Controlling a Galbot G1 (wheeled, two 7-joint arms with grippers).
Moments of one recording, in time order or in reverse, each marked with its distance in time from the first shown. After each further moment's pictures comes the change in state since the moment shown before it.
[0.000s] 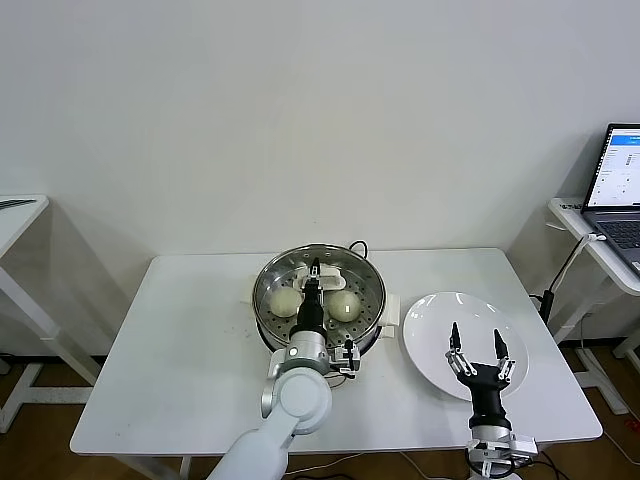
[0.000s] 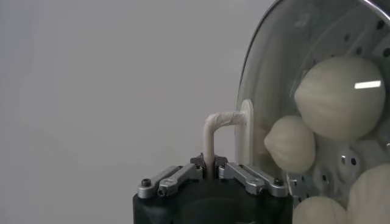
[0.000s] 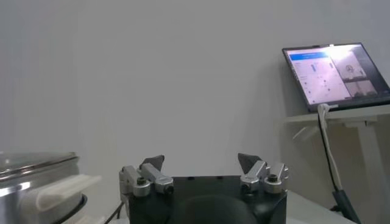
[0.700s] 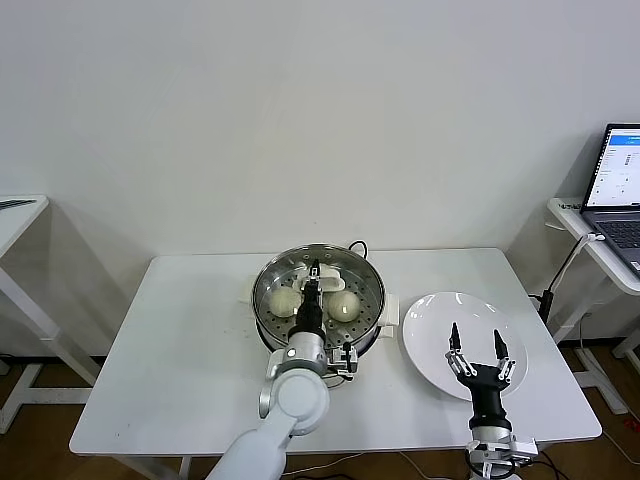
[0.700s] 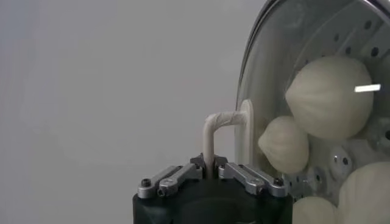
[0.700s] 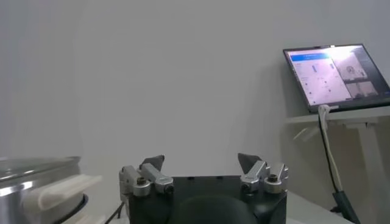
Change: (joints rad) left arm 0.010 0.007 -0.010 0.006 0.001 -0.022 -0.013; right arm -0.004 -0.002 0.000 0.003 -0.002 0.002 -0.003
